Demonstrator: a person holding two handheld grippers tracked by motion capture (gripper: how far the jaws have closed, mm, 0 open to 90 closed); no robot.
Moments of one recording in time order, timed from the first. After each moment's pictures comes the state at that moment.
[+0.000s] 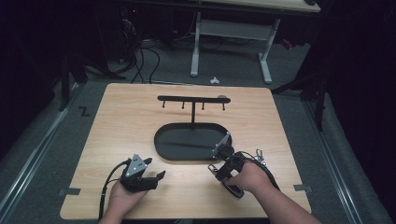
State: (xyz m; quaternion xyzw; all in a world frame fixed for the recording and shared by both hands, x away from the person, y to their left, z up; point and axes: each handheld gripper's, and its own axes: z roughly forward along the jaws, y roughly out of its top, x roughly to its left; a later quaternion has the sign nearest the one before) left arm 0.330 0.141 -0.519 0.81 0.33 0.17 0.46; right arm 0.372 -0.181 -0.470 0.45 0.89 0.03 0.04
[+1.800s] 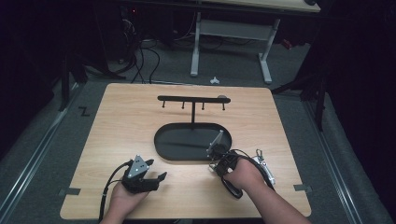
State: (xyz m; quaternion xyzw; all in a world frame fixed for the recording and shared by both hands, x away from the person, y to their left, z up) left arm 0.328 0.138 -0.522 0.81 0.33 0.16 0.46; right arm 0.381 -0.167 -0.470 0.43 0.90 0.02 0.00
